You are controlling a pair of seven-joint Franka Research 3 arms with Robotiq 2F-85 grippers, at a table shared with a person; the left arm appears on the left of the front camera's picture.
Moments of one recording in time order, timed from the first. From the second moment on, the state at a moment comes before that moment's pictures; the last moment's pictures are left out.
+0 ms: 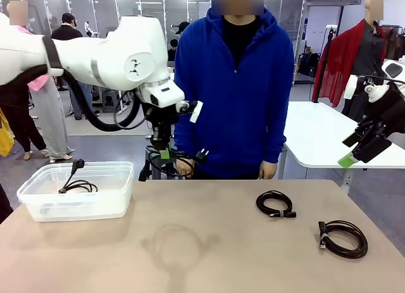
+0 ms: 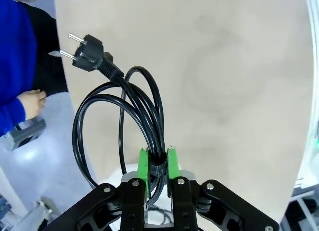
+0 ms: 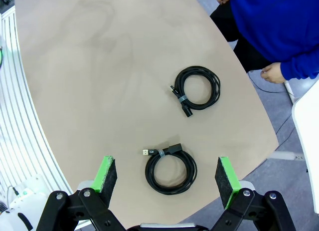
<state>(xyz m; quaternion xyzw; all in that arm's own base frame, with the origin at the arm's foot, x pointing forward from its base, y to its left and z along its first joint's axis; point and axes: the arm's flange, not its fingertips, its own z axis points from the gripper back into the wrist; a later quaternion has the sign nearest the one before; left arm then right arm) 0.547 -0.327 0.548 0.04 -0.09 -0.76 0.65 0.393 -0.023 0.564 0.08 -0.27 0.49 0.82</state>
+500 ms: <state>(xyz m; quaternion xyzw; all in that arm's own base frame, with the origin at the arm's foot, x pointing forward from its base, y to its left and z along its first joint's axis) 0.532 -0.220 0.565 0.09 -0.13 -0.74 0.65 0.393 -0.023 0.564 0.08 -0.27 0.49 0.82</state>
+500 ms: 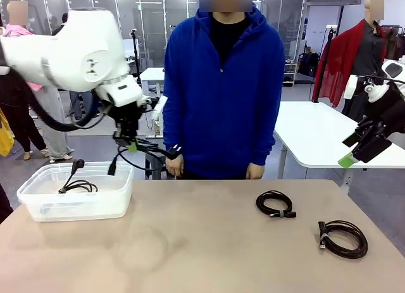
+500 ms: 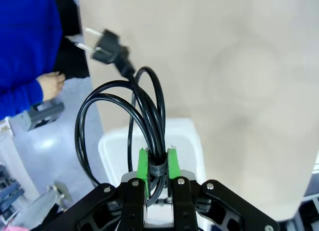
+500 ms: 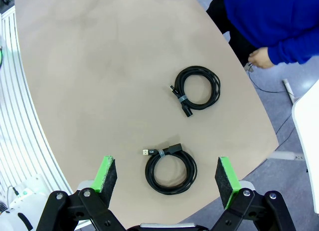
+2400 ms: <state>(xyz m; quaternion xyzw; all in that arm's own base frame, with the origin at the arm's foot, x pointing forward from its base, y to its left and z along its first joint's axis) 0.543 -0.016 0.431 0.11 -0.19 -0.55 0.81 0.393 -0.023 0.564 0.08 -0.27 0.49 0.82</state>
